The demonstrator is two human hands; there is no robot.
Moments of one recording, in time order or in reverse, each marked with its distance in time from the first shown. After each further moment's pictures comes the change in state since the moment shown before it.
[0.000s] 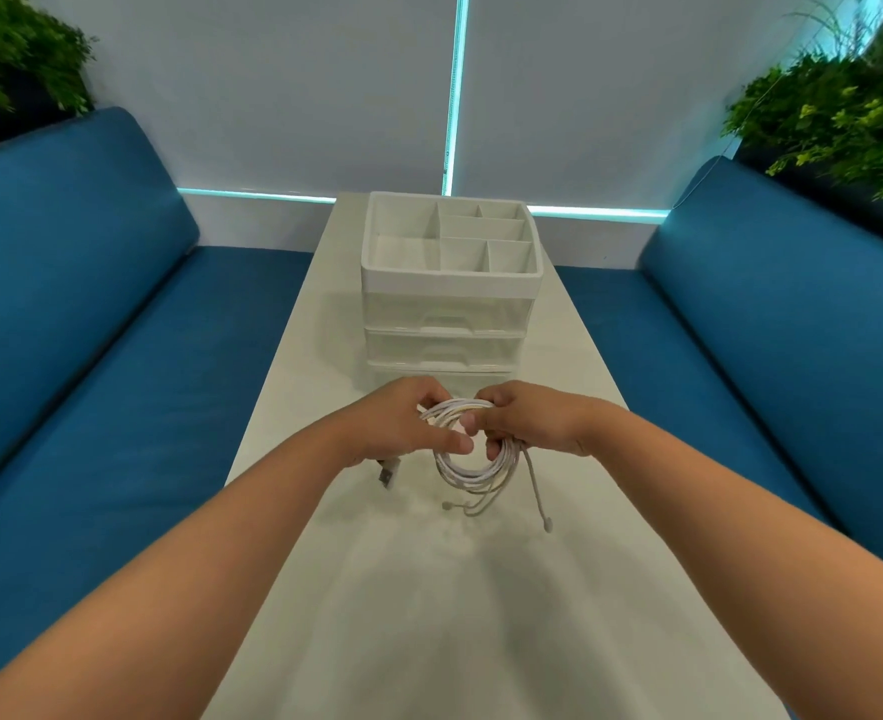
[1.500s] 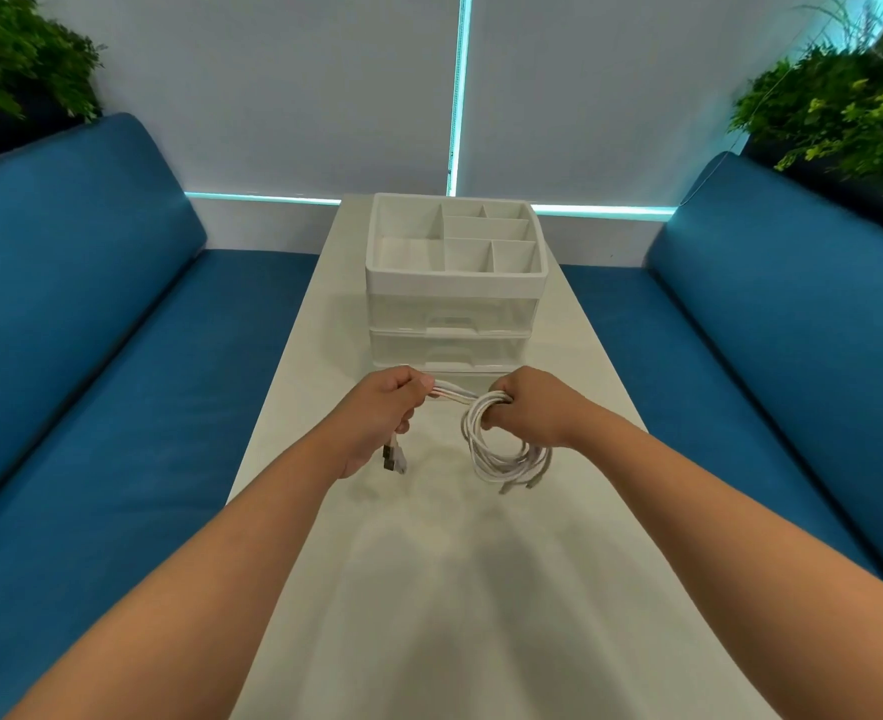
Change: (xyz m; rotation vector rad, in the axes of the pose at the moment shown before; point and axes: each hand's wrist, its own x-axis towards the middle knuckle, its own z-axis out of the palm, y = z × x) left_hand 0.006 -0.021 -0.001 -0.467 0.205 0.055; right_hand 0.001 -0.007 0.001 -0.374 0.319 -0.005
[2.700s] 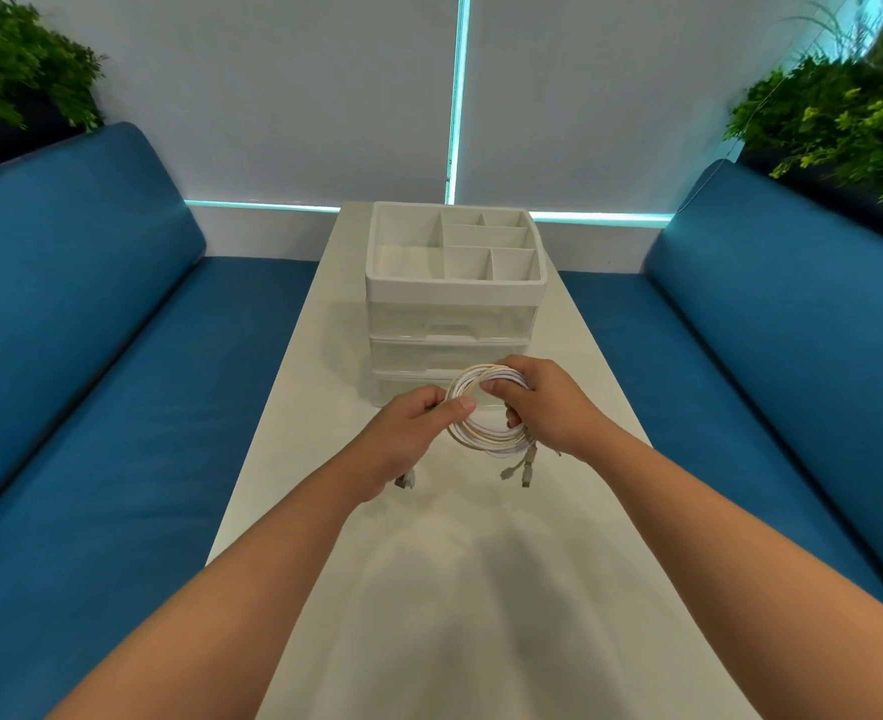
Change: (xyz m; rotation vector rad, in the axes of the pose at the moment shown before) left_hand -0.007 -0.001 0.022 0.098 -0.043 -0.028; right_hand 0.000 0.011 0.002 0.360 0.223 -0.137
